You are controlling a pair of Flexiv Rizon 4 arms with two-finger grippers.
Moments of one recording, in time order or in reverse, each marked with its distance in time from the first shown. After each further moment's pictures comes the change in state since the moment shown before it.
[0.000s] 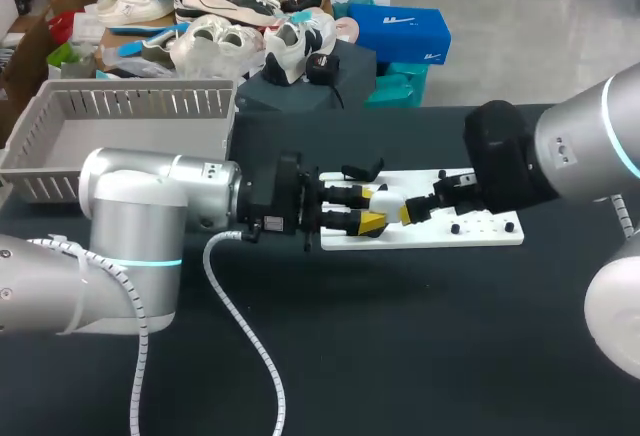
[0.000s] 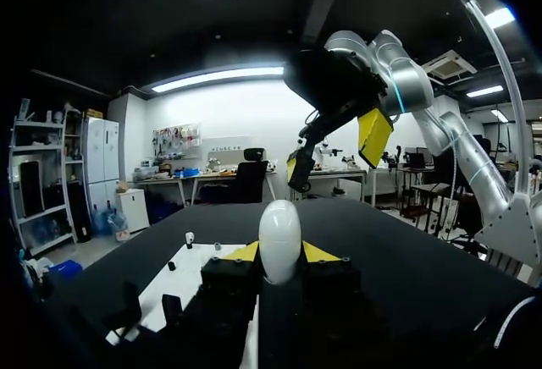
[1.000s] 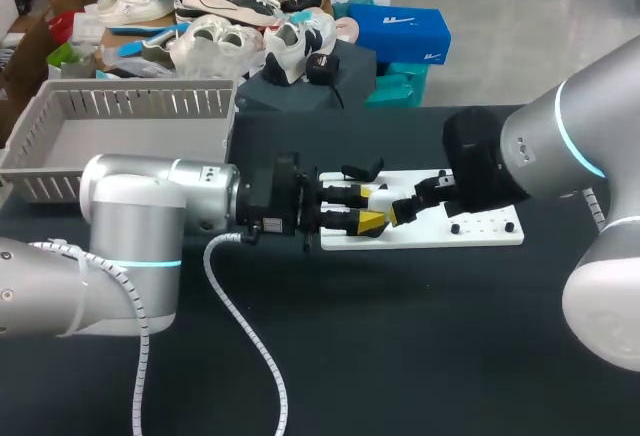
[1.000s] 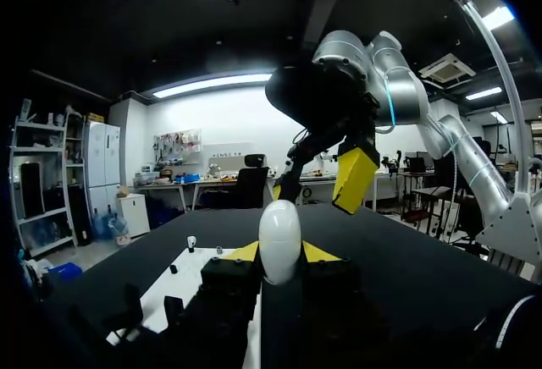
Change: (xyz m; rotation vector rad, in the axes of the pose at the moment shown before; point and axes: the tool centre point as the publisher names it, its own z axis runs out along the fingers) left arm 0.000 0.002 -0.001 -0.005 -0.032 0.006; right arm -0.005 -0.016 0.033 0.065 0.041 0.021
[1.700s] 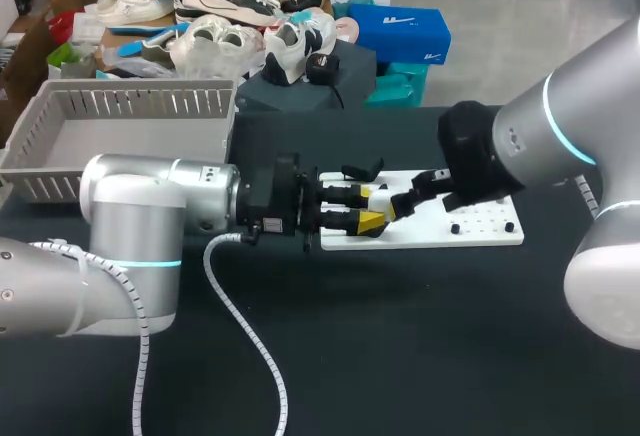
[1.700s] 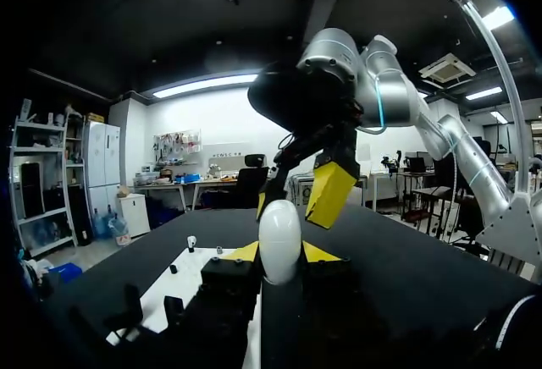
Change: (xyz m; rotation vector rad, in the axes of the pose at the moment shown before) left arm 0.000 0.000 0.000 0.000 0.000 0.000; right arm -0.009 -0.010 0.012 0.008 0.026 -0.005
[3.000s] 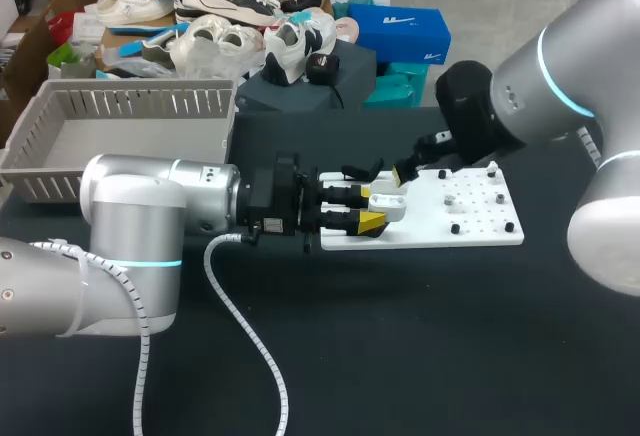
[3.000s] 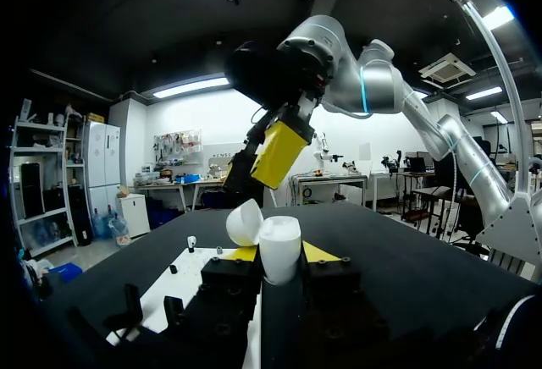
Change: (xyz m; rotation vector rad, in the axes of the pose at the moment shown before) left arm 0.000 0.000 0.000 0.000 0.000 0.000; right arm -0.046 -0.016 -0.020 0.067 -0.009 -0.080
